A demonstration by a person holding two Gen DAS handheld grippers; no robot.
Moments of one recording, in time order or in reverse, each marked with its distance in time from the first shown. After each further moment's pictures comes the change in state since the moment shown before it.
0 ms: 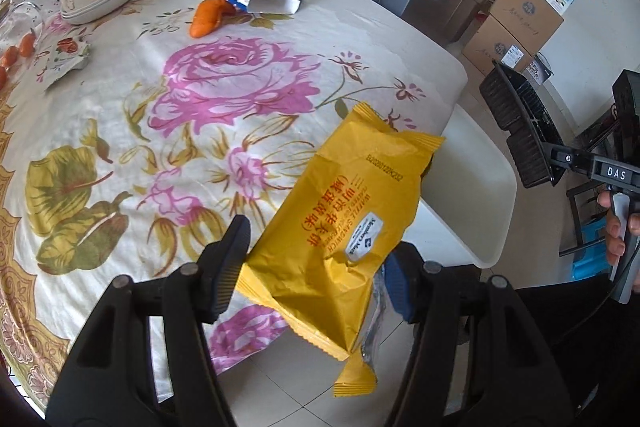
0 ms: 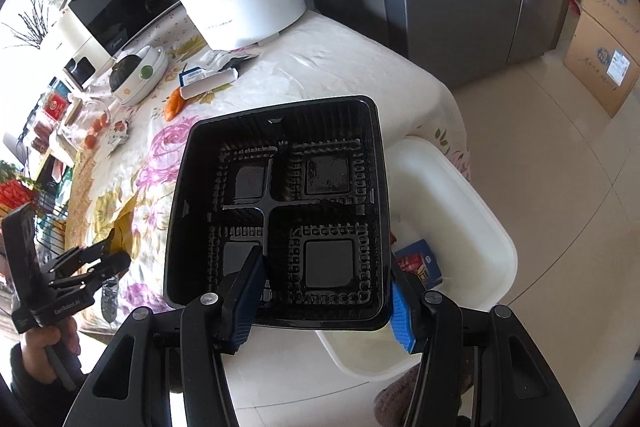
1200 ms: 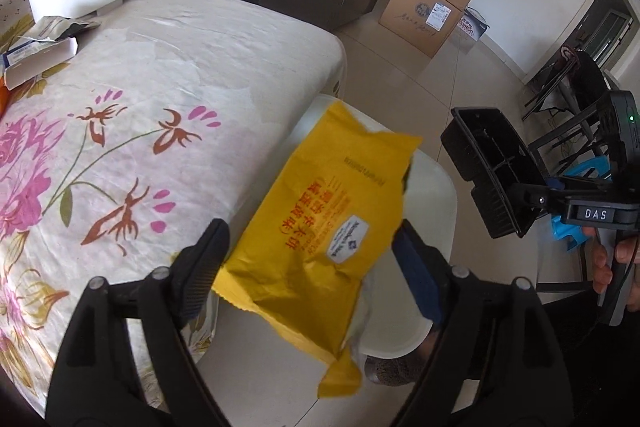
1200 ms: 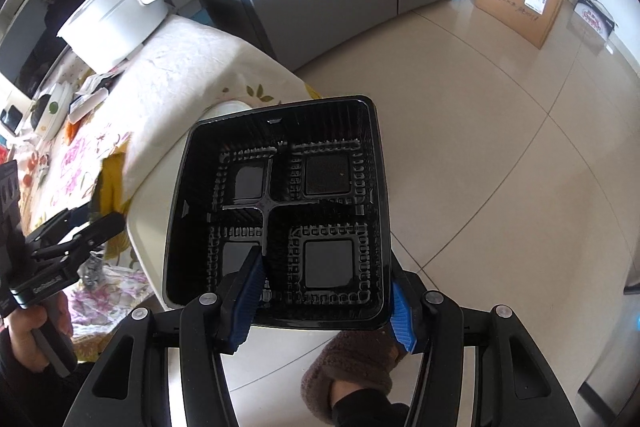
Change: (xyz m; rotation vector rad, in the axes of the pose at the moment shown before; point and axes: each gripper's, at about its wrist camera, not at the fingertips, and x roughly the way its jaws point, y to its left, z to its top) left arm 0.099 -0.154 0.049 0.220 0.014 -0.174; right arm -0.007 -0.140 -0.038 0.214 0.044 -0.147
